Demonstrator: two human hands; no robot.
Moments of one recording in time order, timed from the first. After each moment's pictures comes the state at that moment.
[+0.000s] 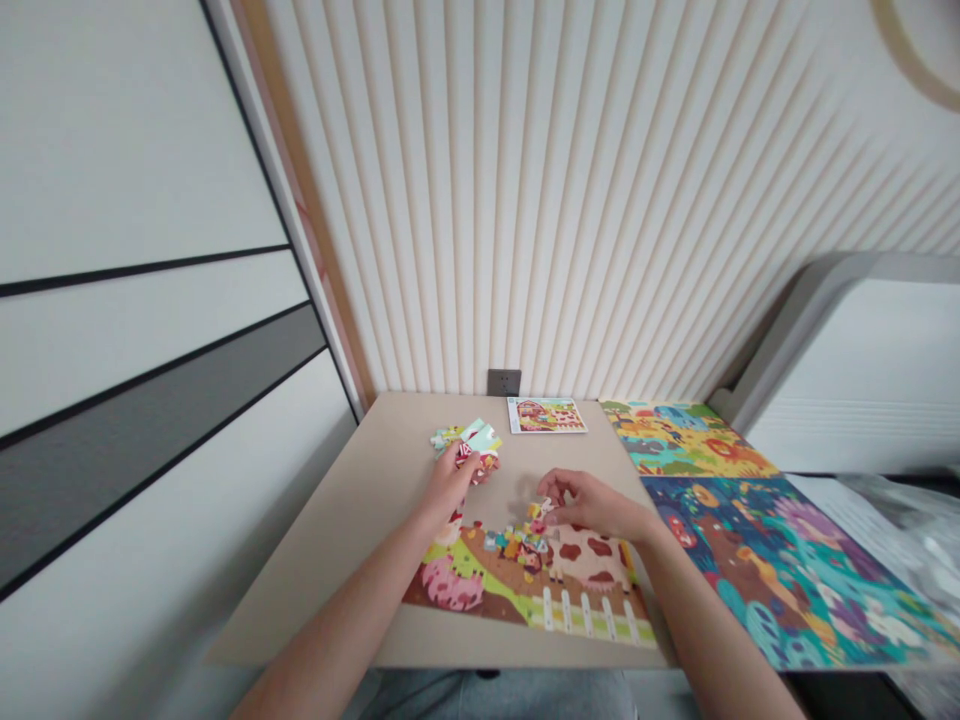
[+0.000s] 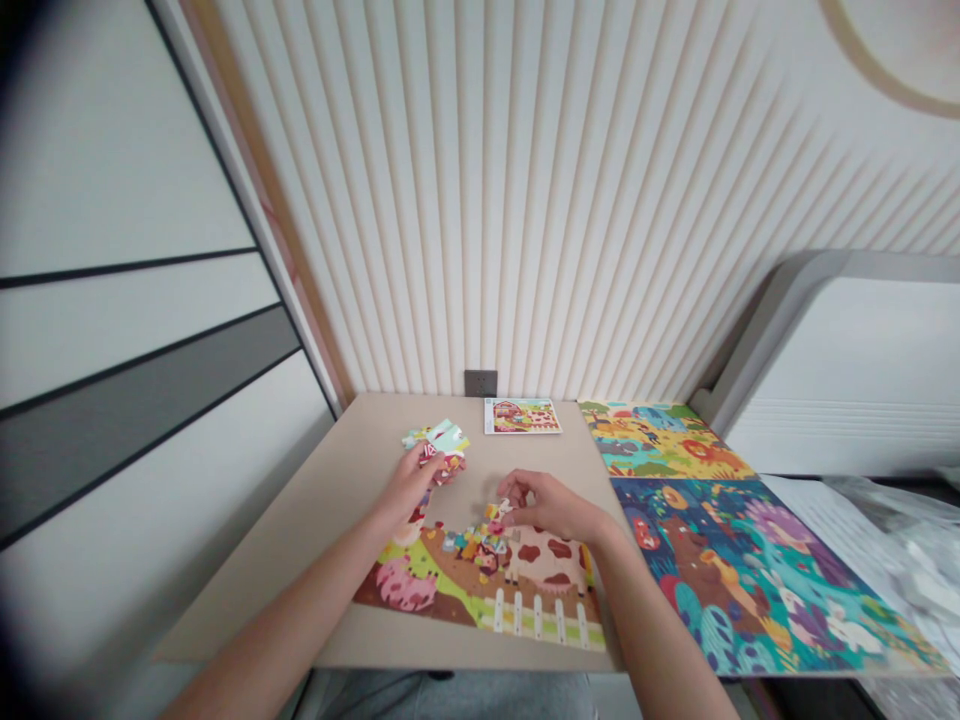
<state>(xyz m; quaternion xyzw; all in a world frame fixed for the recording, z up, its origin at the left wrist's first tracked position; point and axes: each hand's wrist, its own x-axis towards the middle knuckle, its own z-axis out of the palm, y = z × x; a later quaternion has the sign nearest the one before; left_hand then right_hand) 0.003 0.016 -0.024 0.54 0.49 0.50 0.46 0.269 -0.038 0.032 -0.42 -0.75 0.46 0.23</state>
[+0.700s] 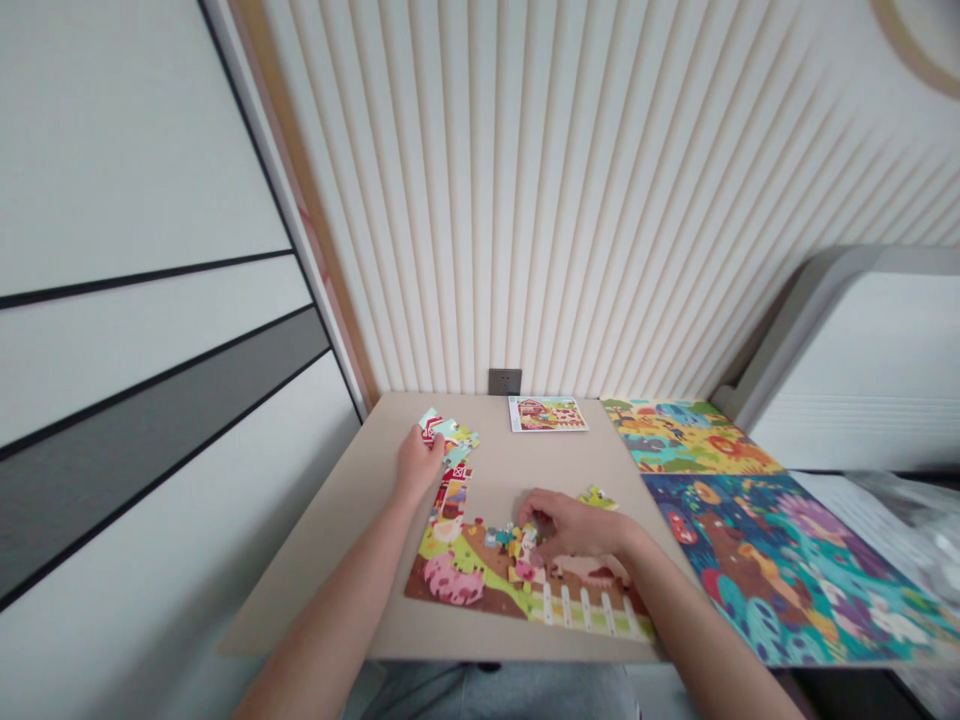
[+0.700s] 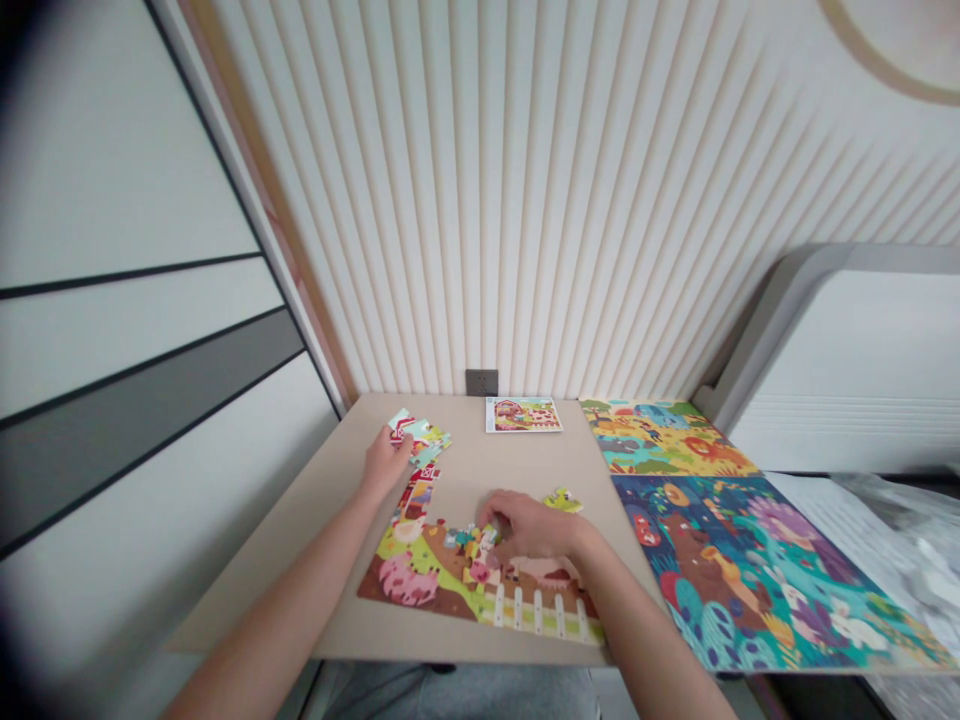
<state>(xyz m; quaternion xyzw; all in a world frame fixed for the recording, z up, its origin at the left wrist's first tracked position) -0.058 0.067 -0.041 0.59 0.68 0.42 0.08 0.248 -0.039 0.003 -0.37 -0.84 0.38 0.13</state>
